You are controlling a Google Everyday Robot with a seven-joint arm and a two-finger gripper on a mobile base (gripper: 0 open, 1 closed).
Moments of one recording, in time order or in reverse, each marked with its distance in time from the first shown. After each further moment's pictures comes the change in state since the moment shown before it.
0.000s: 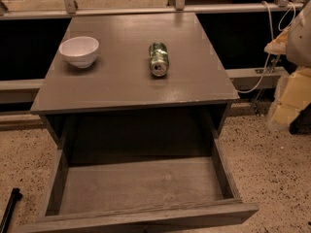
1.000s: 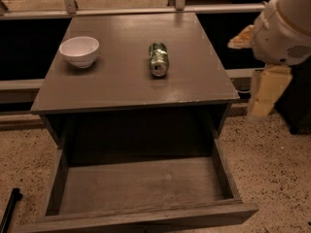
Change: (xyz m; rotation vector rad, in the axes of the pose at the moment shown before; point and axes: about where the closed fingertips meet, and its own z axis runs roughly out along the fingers) arm -0.047 -0.013 0.023 -0.006 -0.051 -0.283
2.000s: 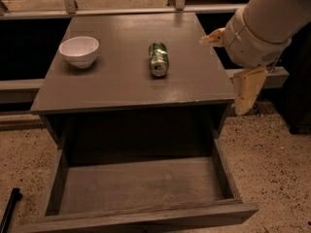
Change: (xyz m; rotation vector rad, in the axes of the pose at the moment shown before) arm -0.022 -0.026 0.026 0.089 0.037 -0.333
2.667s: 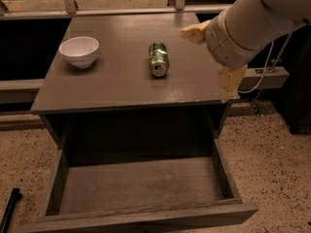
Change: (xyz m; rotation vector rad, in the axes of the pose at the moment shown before) arm -0.022 -0.042 0.013 0.207 0.010 -0.295
